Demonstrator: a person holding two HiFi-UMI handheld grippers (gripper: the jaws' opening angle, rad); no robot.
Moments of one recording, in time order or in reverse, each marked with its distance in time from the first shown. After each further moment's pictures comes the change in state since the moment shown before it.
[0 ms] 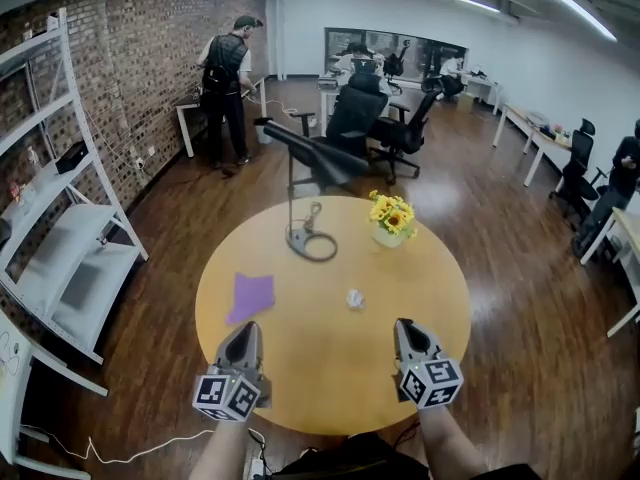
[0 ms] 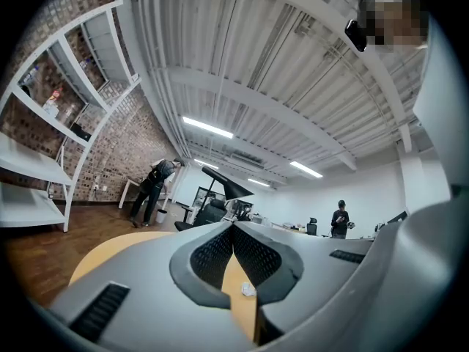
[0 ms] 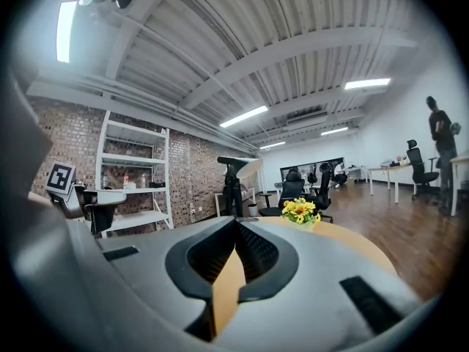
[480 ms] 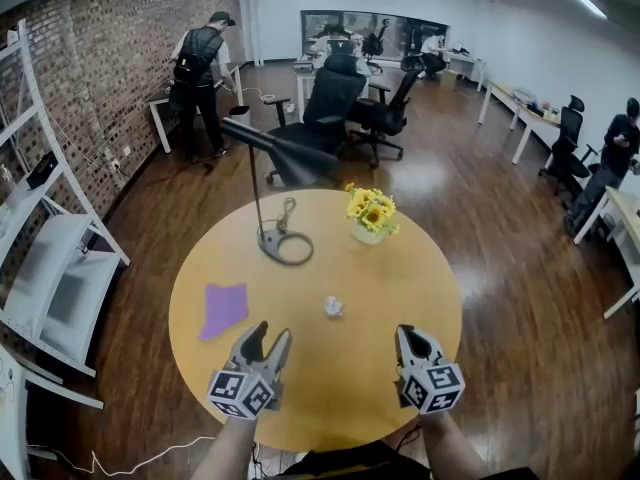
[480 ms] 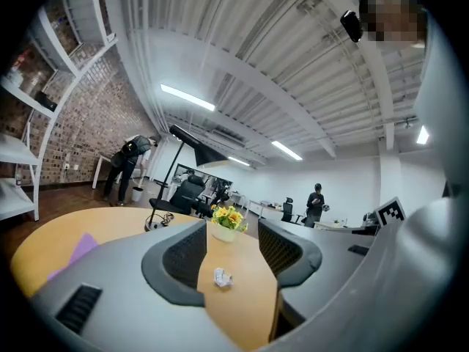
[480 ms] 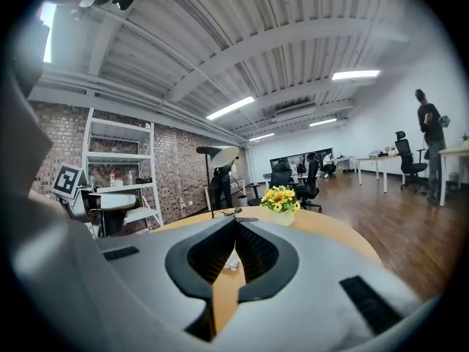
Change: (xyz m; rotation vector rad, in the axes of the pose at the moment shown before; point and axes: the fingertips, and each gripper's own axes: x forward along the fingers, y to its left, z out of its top) left arm 0.091 -0.055 -0.087 -0.021 0.194 -0.176; right arm 0.010 -0.074 -0.031 0.059 0.069 -0.073
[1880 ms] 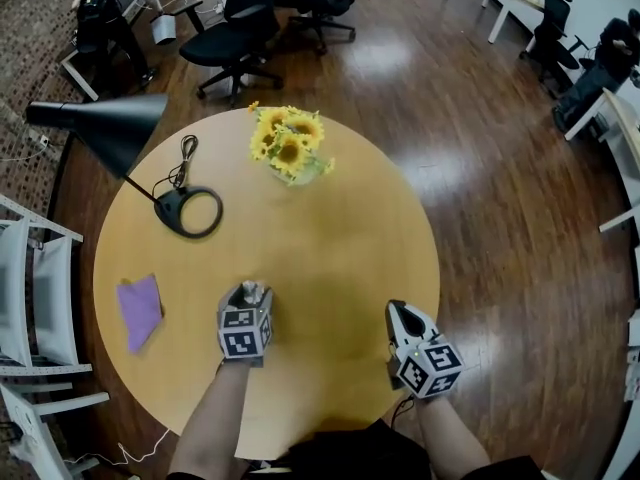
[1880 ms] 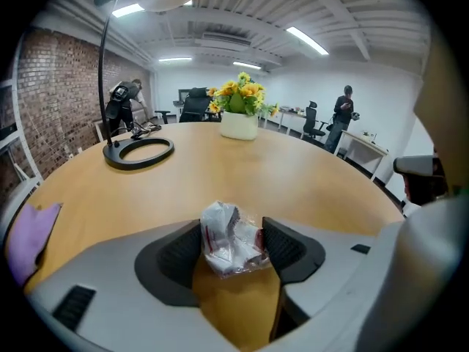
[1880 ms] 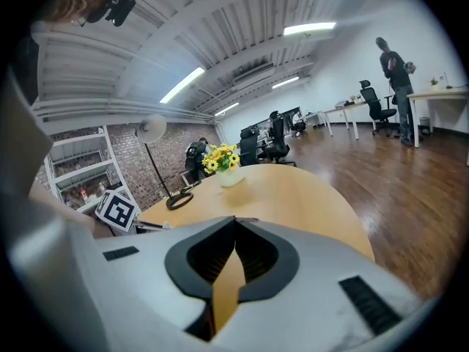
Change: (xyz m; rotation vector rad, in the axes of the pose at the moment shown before) left arm 0.200 0.029 -0.260 0.192 0.724 0.185; right arm 0.032 -0.171 -0.107 0.296 0.220 -0.119
